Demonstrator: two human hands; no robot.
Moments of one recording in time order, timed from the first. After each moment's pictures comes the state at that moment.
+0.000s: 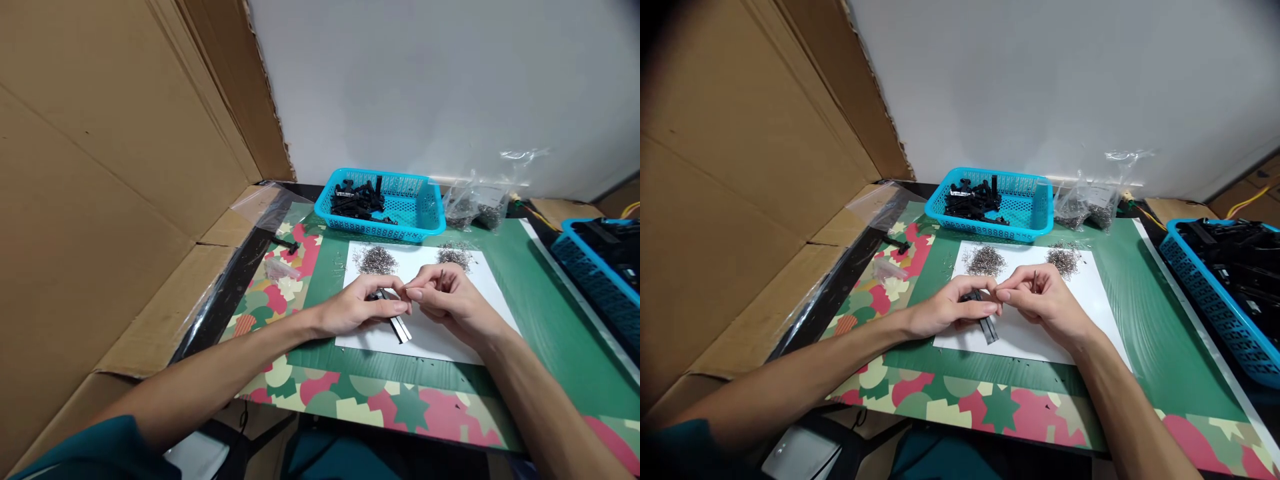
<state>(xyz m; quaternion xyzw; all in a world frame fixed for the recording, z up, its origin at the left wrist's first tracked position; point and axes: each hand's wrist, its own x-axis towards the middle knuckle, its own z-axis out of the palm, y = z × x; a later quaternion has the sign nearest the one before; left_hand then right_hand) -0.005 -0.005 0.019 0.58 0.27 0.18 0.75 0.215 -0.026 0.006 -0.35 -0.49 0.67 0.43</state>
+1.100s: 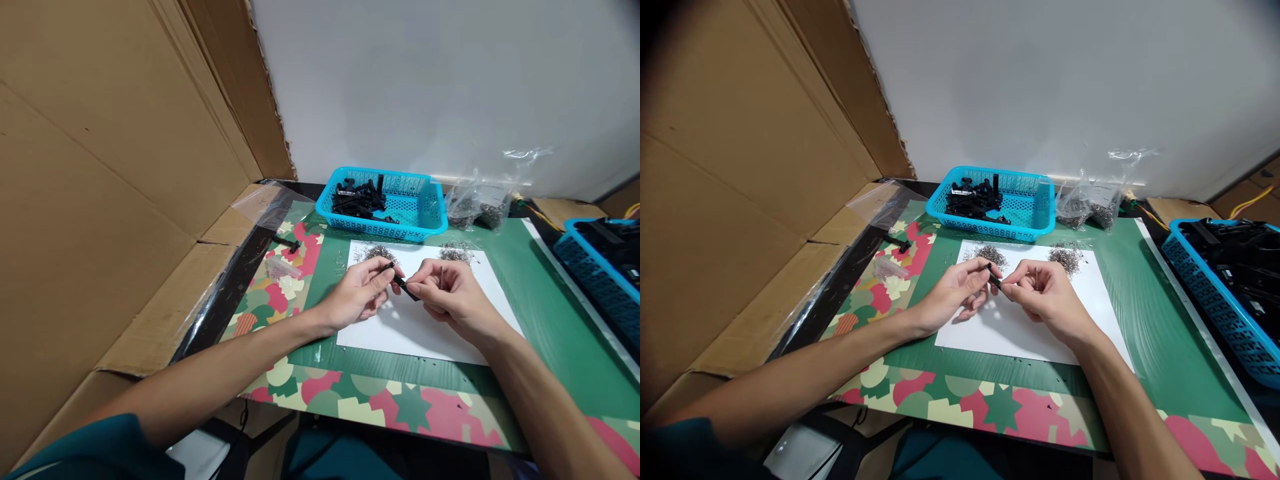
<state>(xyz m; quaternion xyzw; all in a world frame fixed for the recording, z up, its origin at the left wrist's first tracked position) 0.004 -0.003 0.004 0.51 0.32 0.32 0.74 0.217 -0.026 0.003 -0.41 -0.51 0.62 0.43</state>
